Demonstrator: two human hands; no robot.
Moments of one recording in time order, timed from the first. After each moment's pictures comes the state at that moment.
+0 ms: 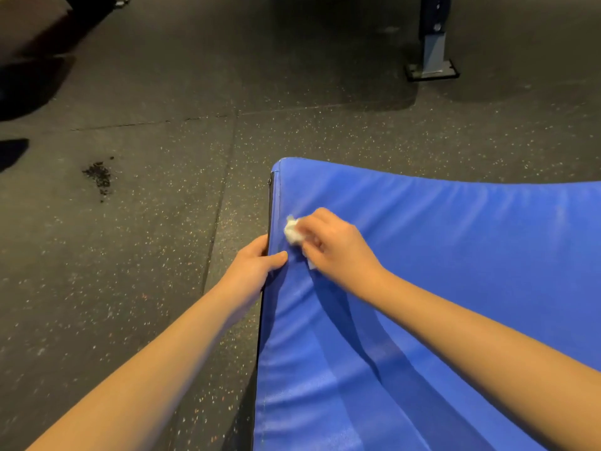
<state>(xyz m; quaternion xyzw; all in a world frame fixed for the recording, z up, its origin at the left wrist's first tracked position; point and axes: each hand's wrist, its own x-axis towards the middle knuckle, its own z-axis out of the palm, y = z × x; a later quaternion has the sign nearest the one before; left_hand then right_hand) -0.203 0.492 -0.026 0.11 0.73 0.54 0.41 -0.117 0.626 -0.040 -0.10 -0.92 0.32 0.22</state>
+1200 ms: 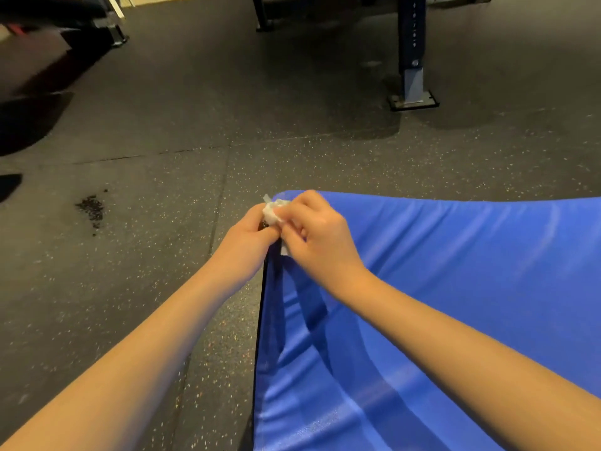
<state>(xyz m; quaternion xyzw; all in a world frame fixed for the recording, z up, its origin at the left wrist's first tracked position) -0.234 0.538 0.030 0.24 0.79 0.48 0.29 -0.151 0.633 0.001 -0.13 -0.85 0.34 0.39</state>
